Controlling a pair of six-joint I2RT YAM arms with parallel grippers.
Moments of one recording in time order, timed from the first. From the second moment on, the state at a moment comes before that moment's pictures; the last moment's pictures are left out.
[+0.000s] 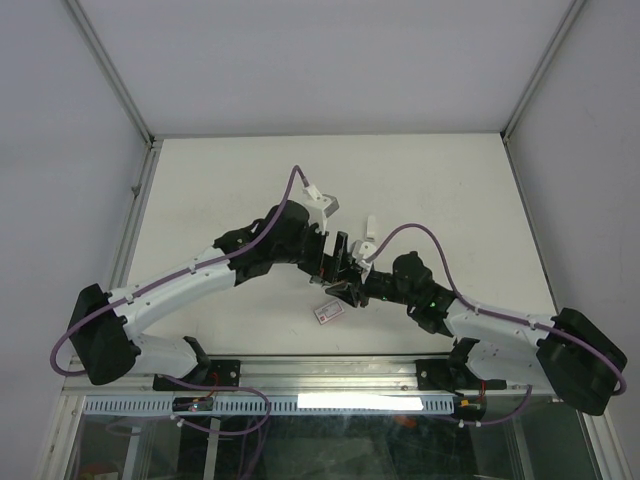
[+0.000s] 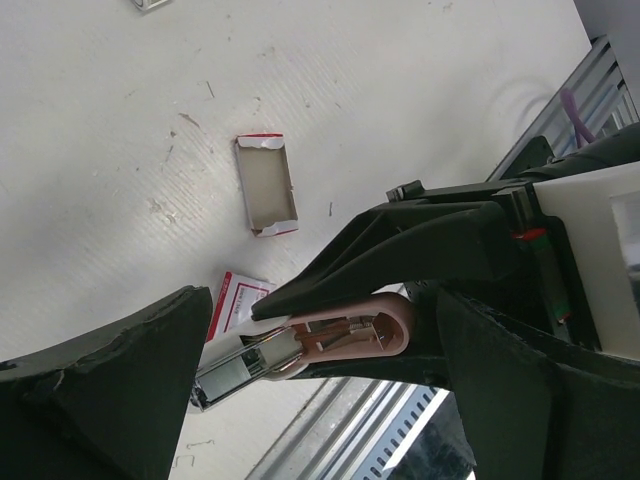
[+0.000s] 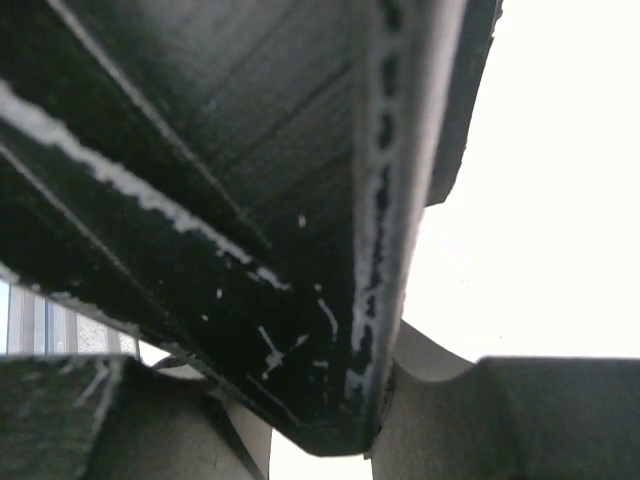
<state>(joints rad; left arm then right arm) -0.90 1.32 1.05 -0.35 0.20 -0.48 0.89 1.09 0.34 0.53 -0.38 -0.02</state>
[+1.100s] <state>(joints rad) -0.91 1.26 1.04 -0.43 0.00 -0.50 0.89 0.96 0.31 0.46 -0.22 -0.16</state>
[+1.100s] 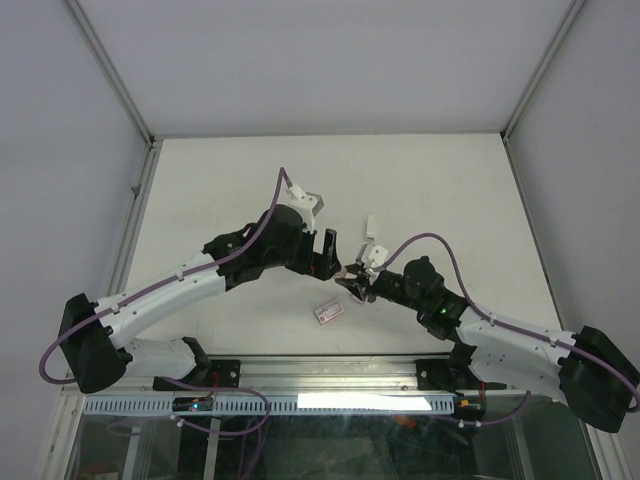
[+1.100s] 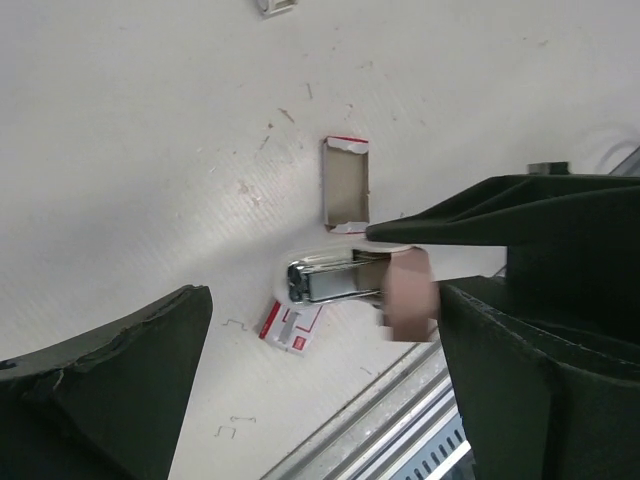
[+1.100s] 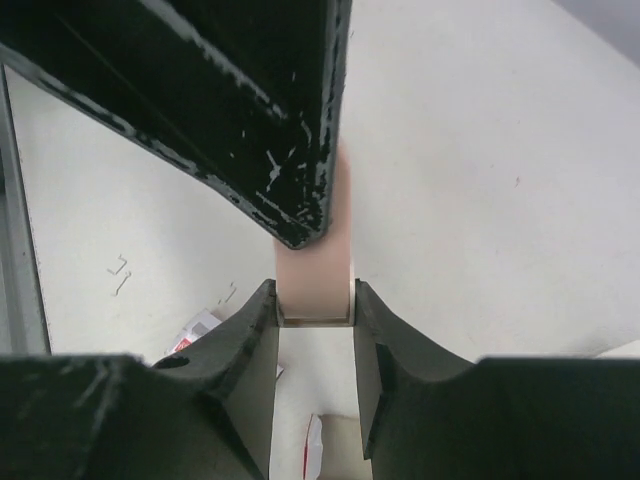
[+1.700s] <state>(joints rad) -0.77 1.01 0.82 -0.31 0.05 -0.64 0.89 0.92 0.27 0.57 -0.20 -0.13</state>
